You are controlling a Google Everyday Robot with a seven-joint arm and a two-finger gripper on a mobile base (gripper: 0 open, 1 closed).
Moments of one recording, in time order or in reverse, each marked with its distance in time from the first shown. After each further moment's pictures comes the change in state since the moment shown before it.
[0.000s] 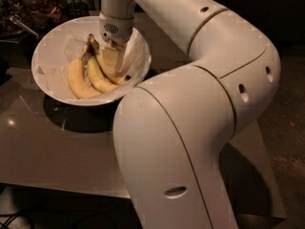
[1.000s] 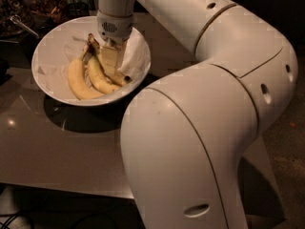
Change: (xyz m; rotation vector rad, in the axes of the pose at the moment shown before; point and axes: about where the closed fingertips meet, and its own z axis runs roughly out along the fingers) arm 0.006 0.011 -0.011 0.044 0.019 0.005
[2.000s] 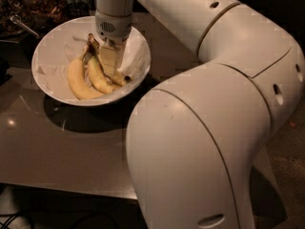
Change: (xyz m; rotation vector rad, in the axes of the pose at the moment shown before) arm -0.001 0.007 -0.004 0.018 0.006 0.001
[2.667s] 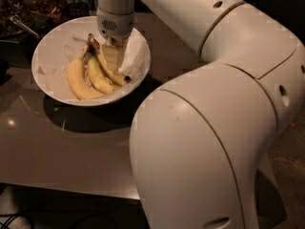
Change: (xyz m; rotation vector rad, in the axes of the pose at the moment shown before) arm 0.003 -0.003 -0.006 0.023 -0.001 0.015
